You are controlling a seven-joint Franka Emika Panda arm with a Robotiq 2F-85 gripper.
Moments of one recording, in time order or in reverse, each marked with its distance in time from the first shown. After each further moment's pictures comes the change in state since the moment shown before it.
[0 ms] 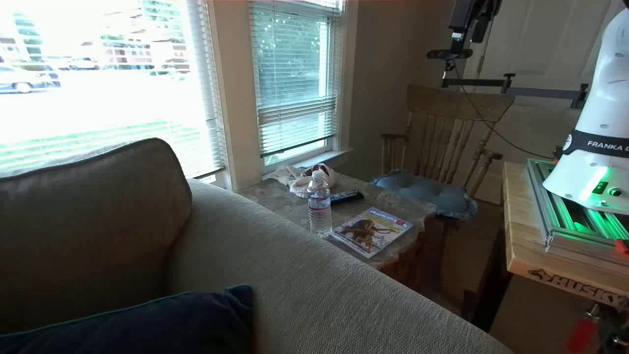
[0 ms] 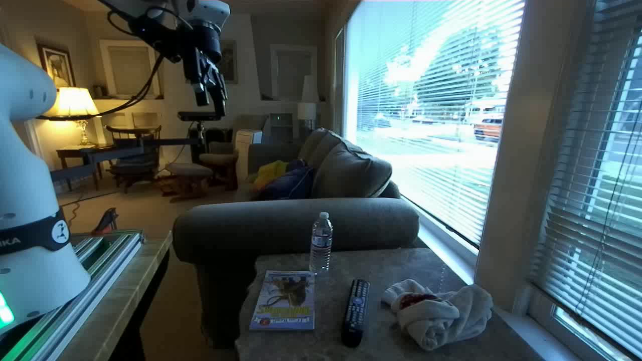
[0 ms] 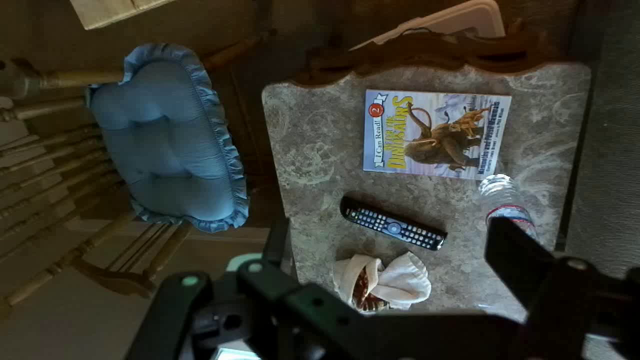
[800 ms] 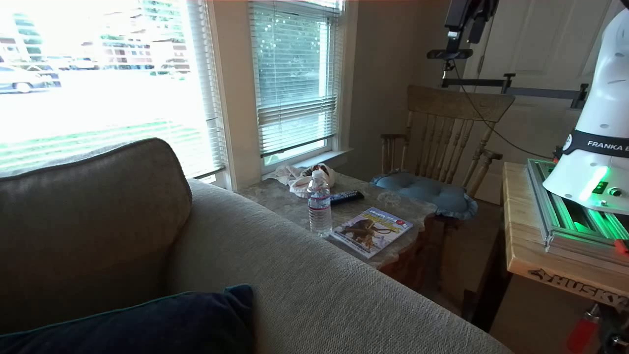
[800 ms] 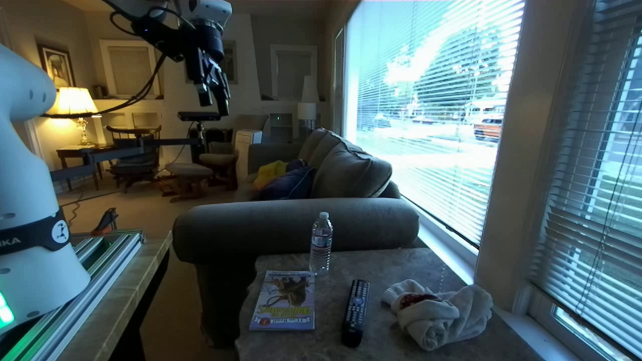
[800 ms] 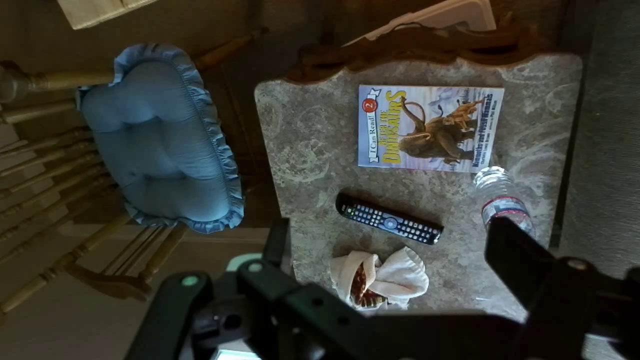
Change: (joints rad) arm 0.004 0.014 -0.024 0.000 -0.004 0.026 0.014
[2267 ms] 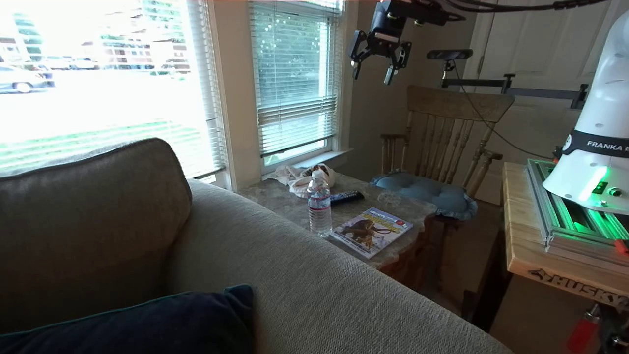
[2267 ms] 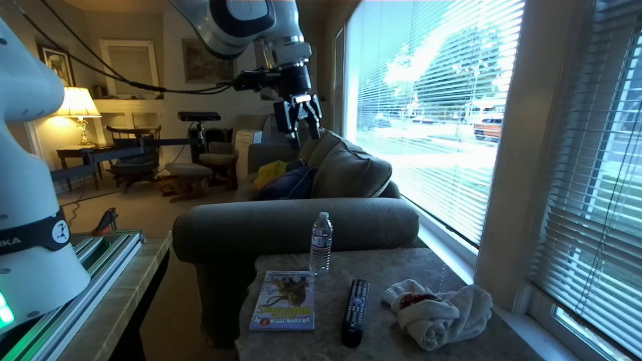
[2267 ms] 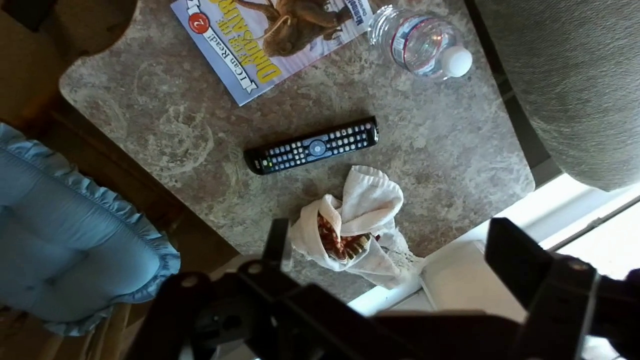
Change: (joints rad) arm -0.135 0.560 -0.173 0.145 -0.081 0.599 0.350
